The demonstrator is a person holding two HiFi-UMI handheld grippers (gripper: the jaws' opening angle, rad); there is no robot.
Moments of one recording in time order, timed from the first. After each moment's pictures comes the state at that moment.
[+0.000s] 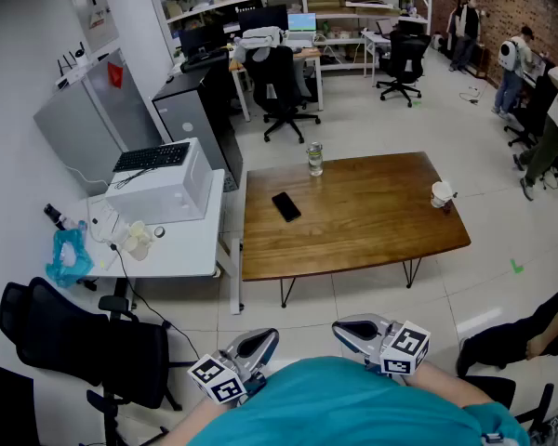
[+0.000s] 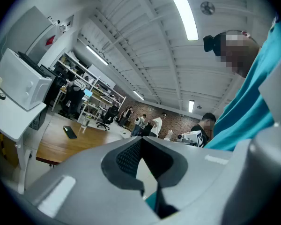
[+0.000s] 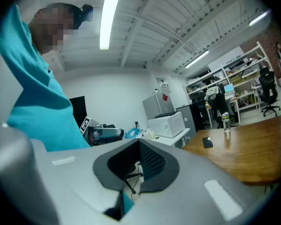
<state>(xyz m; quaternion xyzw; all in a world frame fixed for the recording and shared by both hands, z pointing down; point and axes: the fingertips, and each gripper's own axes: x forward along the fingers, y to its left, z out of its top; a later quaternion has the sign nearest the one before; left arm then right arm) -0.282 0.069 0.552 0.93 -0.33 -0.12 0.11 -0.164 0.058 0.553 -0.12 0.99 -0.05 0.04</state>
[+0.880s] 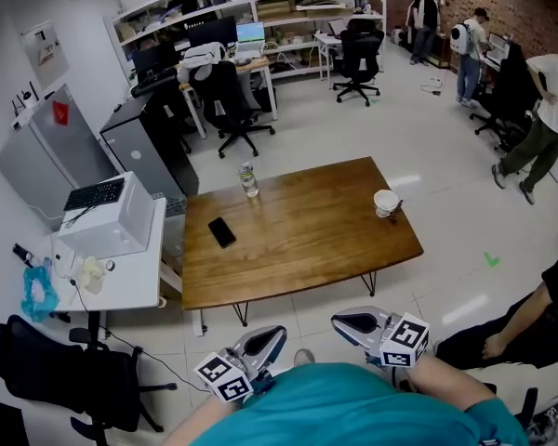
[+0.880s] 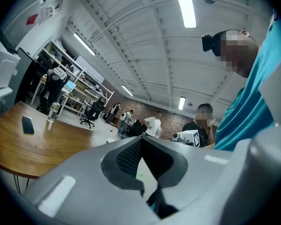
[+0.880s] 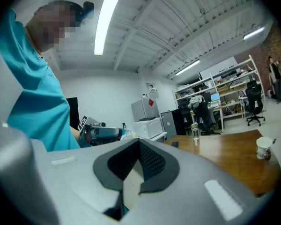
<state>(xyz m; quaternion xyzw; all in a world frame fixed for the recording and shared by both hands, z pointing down) -0.072 -0.031 0.564 0.95 -0.26 -0.11 0.10 0.028 -0.038 0.565 -0.17 0.98 -0.03 0.03</state>
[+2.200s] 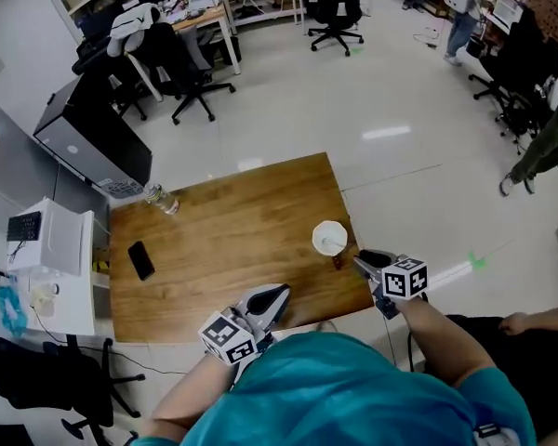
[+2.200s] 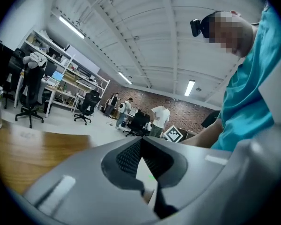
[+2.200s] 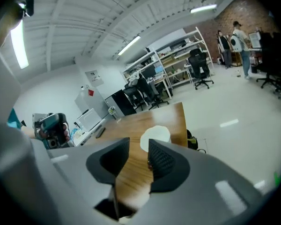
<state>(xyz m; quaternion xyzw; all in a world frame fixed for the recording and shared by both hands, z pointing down) 0.204 -0.482 0.614 0.96 -0.26 -0.05 0.10 0.360 -0.574 0.758 -0.34 0.88 -0.31 -0.08</state>
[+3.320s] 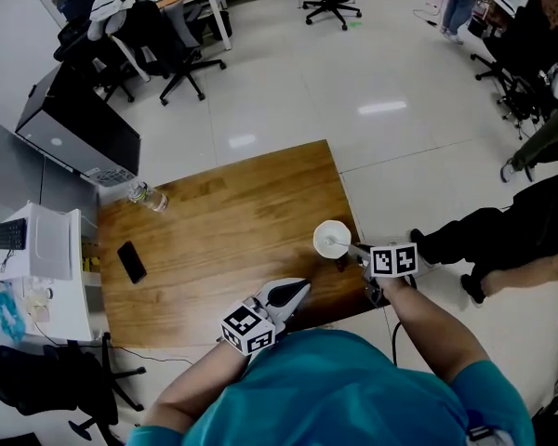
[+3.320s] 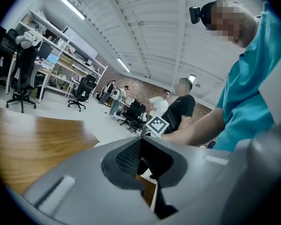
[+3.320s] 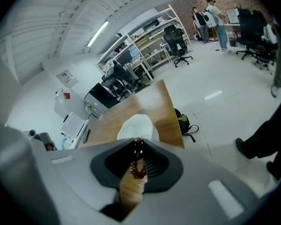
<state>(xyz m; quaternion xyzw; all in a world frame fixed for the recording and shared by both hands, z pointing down) 0.237 -0.568 0.679 0.96 -0.22 0.00 0.15 0.345 -0.667 0.833 -0.38 0.80 -0.45 -0.13</state>
